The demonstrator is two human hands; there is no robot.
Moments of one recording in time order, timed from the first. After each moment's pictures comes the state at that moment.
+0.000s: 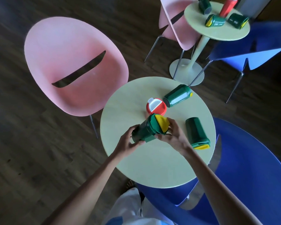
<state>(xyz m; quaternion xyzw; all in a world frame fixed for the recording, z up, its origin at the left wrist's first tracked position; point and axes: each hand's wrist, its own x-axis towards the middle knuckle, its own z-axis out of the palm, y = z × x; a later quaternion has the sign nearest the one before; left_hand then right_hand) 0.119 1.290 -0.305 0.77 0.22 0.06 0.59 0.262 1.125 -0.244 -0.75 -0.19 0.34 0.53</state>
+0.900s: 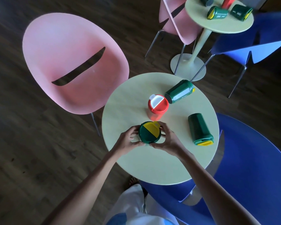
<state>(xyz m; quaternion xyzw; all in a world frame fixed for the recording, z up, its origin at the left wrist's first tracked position) 0.114 1.300 -0.300 0.77 0.22 0.00 0.60 0.240 1.131 -0.266 -0.79 -0.27 0.35 0.42</state>
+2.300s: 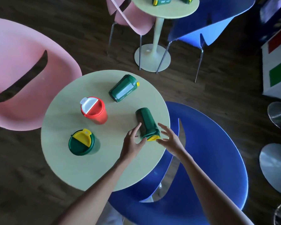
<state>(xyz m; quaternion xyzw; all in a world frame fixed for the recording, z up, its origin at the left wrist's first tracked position) 0.261 1.093 -0.331 0.80 0.25 0.02 0.55 0.355 0.926 -0.313 -0.82 -0.11 0.32 0.46</state>
